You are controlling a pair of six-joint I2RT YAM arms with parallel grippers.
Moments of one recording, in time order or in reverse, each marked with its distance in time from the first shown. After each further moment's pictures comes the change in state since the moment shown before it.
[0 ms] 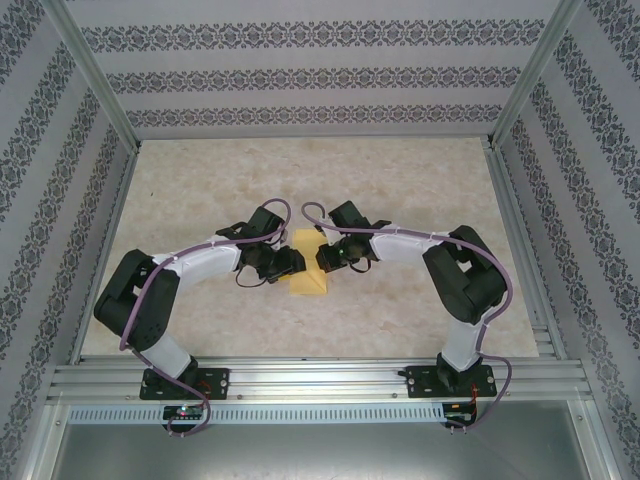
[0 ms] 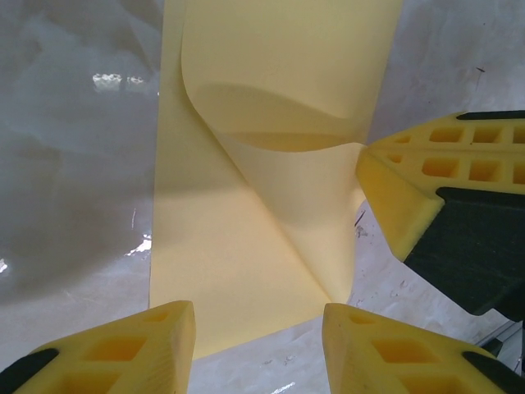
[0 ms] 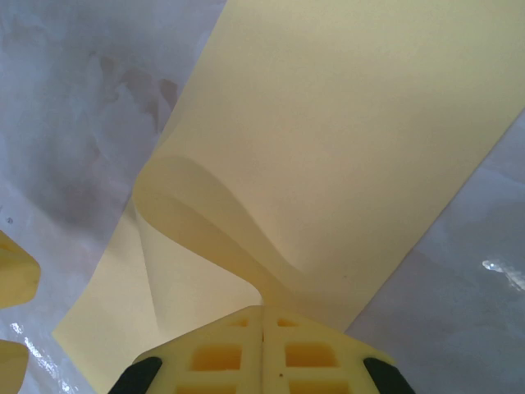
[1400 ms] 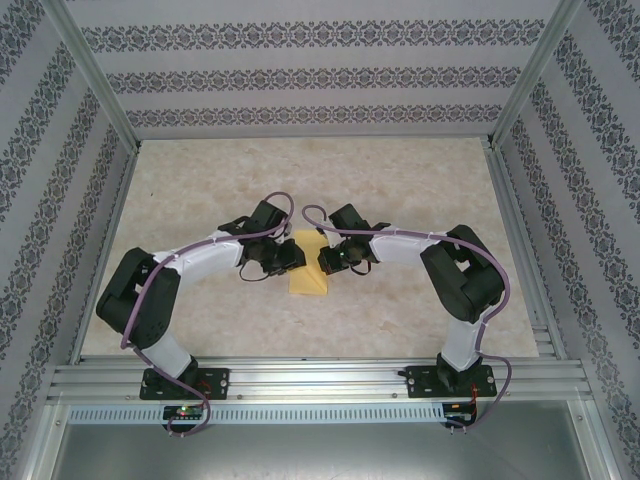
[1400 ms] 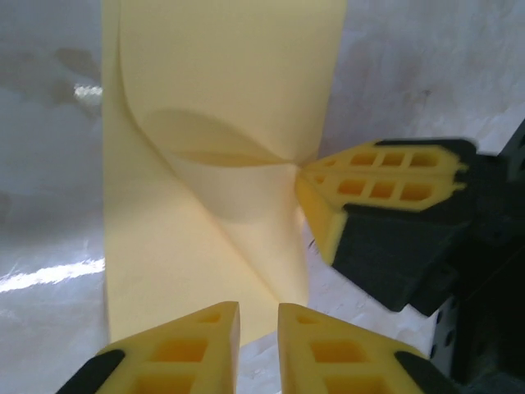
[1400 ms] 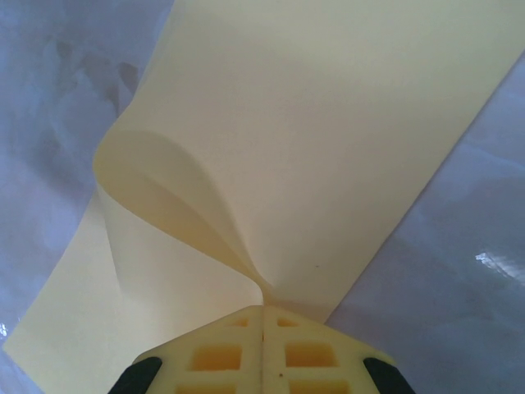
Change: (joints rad) left arm -0.007 0.022 0.068 0.010 0.000 -0.016; right arm 0.001 0.006 -0.022 0.016 0.028 0.018
